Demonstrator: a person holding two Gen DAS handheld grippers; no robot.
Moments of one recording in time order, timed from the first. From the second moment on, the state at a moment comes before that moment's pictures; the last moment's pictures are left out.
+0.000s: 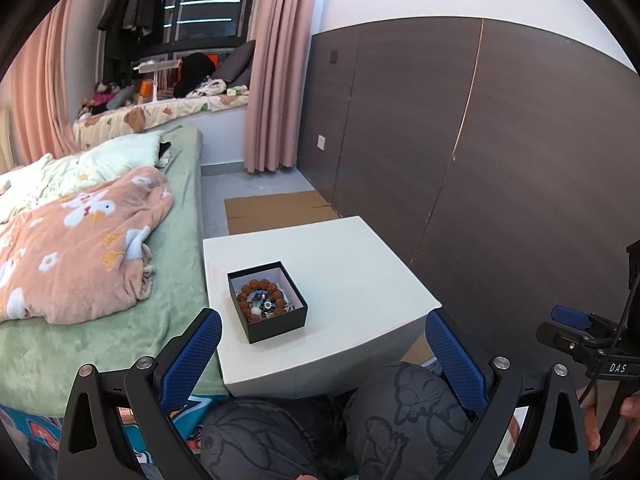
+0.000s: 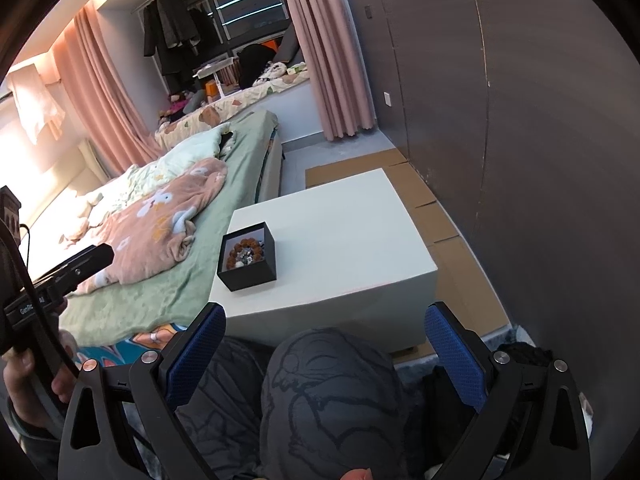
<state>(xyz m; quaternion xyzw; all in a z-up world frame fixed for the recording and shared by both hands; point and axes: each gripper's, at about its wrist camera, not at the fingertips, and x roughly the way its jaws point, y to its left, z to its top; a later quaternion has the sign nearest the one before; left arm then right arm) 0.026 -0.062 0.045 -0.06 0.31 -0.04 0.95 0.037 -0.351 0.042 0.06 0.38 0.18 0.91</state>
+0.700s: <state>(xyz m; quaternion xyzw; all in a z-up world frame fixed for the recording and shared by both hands) 0.022 -0.058 0.040 -0.06 0.31 -0.04 0.95 0.037 -0.354 0.043 0.06 0.38 0.18 0.91</state>
